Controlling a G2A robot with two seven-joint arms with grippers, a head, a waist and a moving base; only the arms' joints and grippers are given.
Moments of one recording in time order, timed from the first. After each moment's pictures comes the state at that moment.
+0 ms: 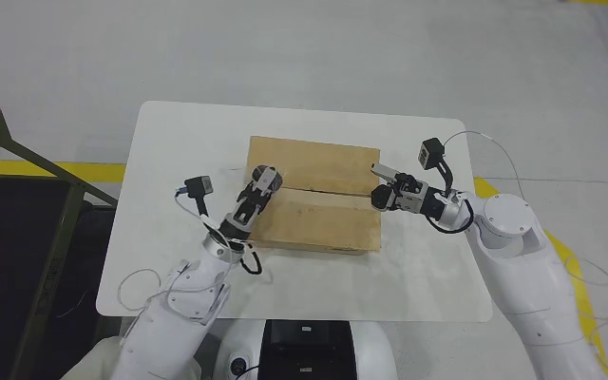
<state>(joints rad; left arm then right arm) 1.64 -1.17 -1.28 -1.90 0.03 -0.46 -0.02 -1.18 -1.06 1.27 -1.60 0.38 0.16 0.91</state>
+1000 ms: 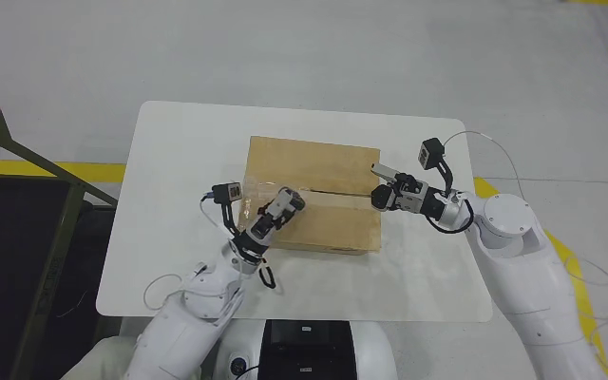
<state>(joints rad) 1.60 -1.19 -1.18 -1.84 -0.11 -0.59 -0.17 -1.18 -1.06 1.27 -1.60 0.38 0.16 0.91</state>
